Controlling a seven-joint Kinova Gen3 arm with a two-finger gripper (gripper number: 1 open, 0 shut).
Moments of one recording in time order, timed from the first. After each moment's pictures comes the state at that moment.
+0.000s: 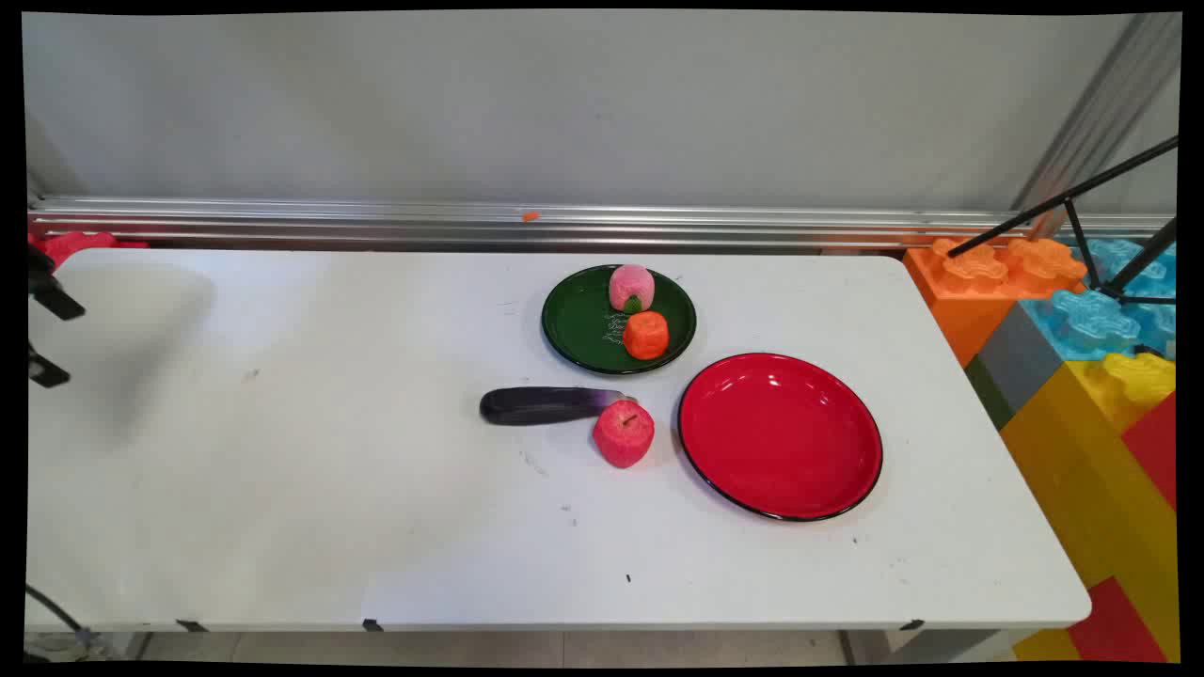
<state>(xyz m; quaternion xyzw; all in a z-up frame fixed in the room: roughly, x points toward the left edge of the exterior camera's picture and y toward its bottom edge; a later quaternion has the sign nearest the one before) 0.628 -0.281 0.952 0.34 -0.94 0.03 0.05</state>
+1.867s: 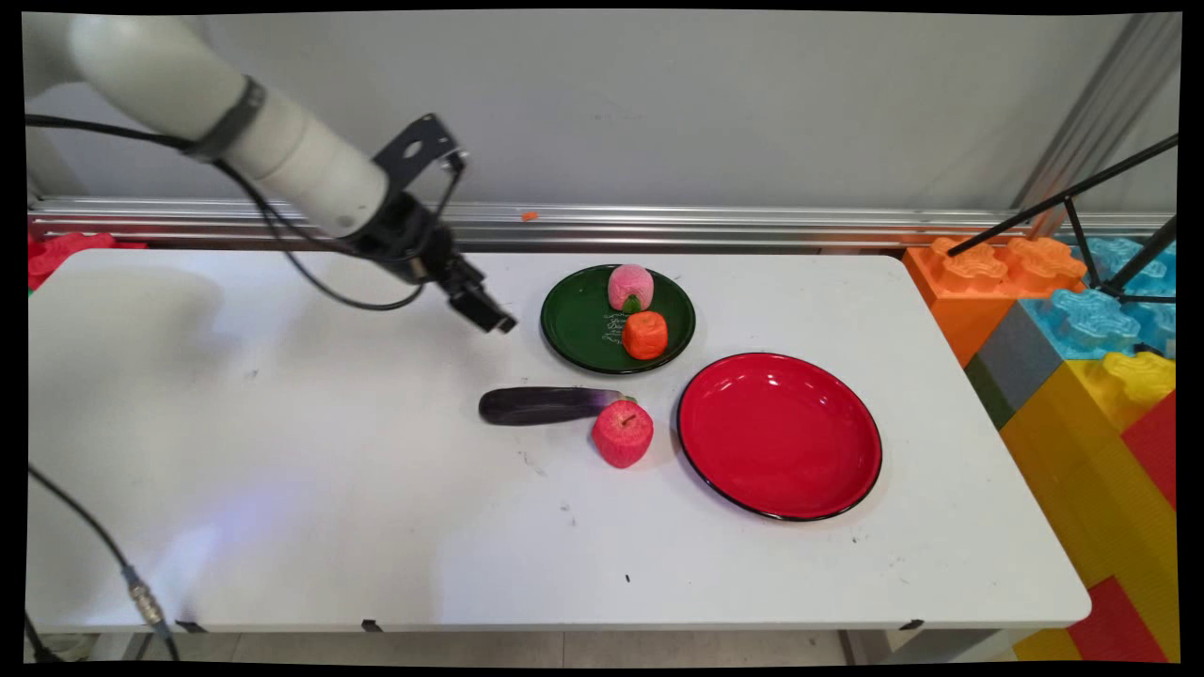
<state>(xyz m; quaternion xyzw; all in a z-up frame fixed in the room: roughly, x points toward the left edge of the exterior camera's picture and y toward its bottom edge) 0.352 -0.449 0.874 0.39 -0.88 0.11 0.24</state>
